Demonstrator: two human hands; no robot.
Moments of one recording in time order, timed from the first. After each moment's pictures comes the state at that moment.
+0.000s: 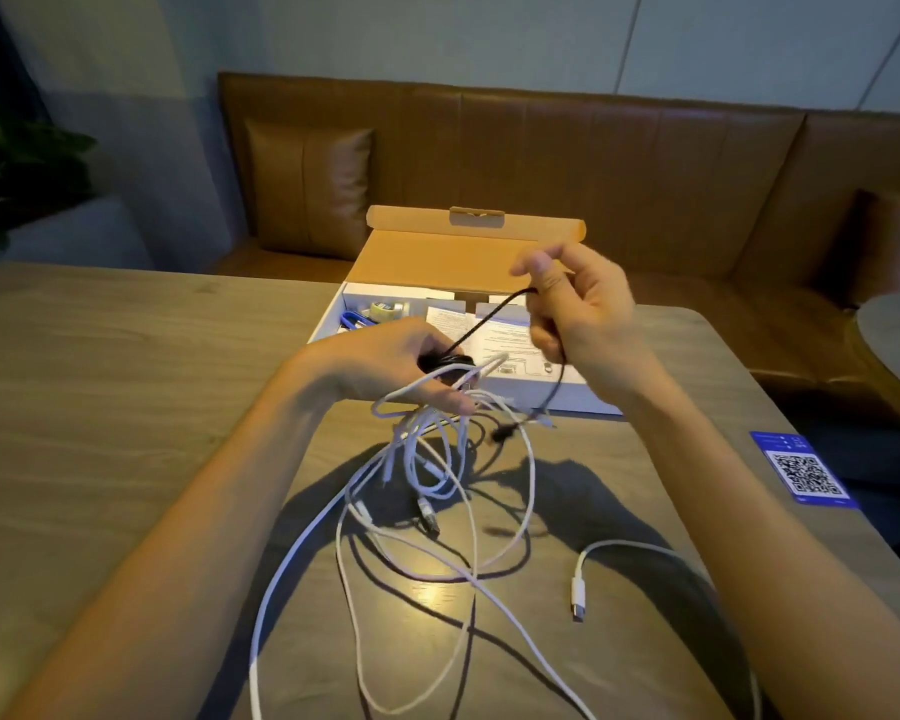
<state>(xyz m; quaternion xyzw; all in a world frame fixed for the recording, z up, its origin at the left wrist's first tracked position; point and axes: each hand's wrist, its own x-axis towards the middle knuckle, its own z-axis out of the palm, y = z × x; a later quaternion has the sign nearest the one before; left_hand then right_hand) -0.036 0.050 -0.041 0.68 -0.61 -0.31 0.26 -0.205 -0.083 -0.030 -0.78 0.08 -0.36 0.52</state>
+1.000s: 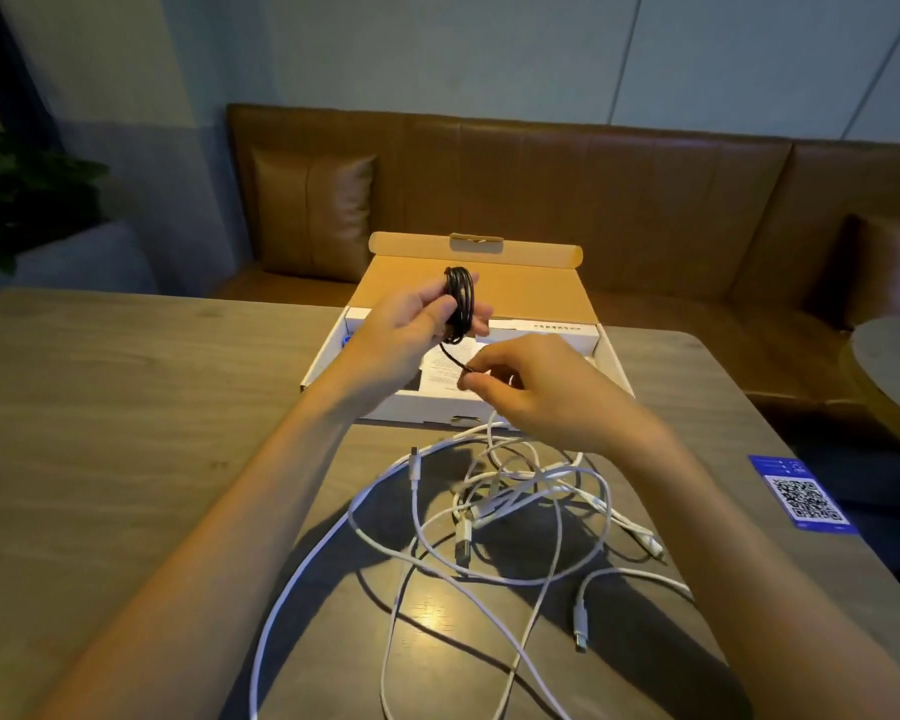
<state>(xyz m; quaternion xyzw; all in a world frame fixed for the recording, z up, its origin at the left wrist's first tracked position) -0.047 0.038 -0.035 0.62 -0.51 -0.22 0.56 -0.199 -0.060 -0.032 -0.95 0.13 -0.15 0.24</state>
